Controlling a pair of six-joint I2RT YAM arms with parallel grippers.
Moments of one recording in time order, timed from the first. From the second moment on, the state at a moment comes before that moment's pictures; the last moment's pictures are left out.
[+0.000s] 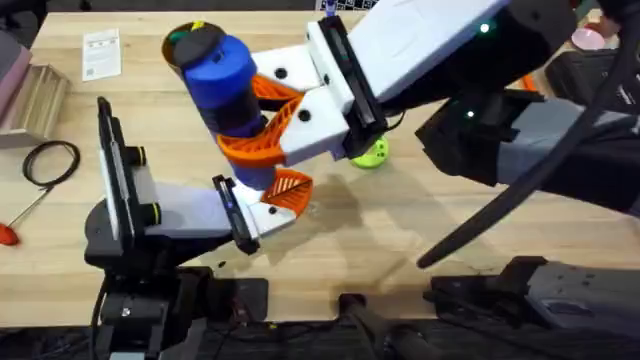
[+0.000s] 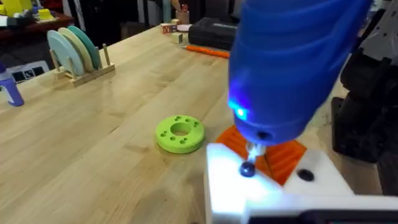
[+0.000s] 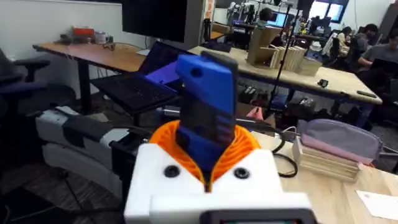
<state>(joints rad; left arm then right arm) -0.01 0.01 0.02 -0.12 1.12 0.05 0.74 1.42 0.85 0.93 -1.16 0.15</state>
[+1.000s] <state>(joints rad) -0.01 0.01 0.02 -0.12 1.12 0.05 0.74 1.42 0.85 0.97 -1.15 0.13</state>
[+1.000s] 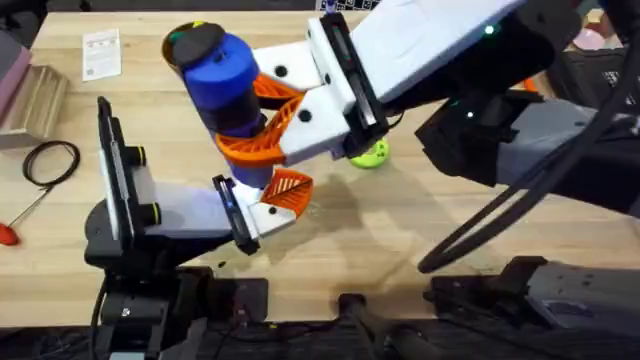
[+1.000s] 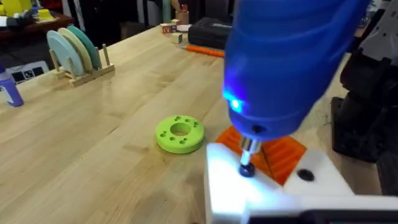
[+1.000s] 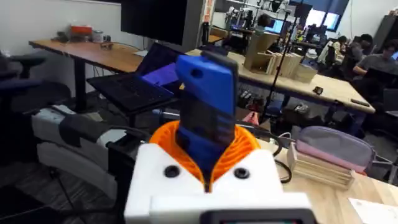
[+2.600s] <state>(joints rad) -0.01 0.01 0.02 -0.12 1.13 0.05 0.75 1.43 0.85 0.97 -1.15 0.16</state>
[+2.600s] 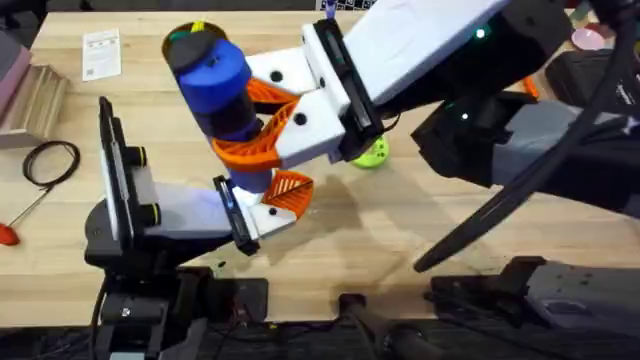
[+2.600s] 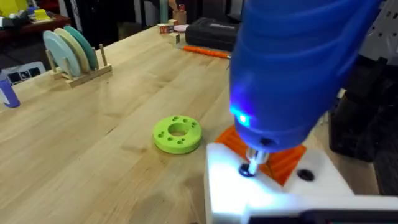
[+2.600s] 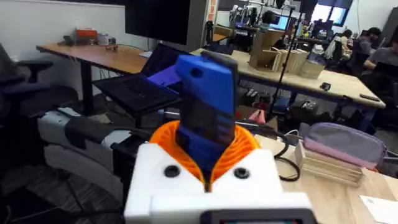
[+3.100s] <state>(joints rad) -0.01 0.01 0.02 -0.12 1.13 0.05 0.69 1.43 1.06 0.67 -1.17 0.20</state>
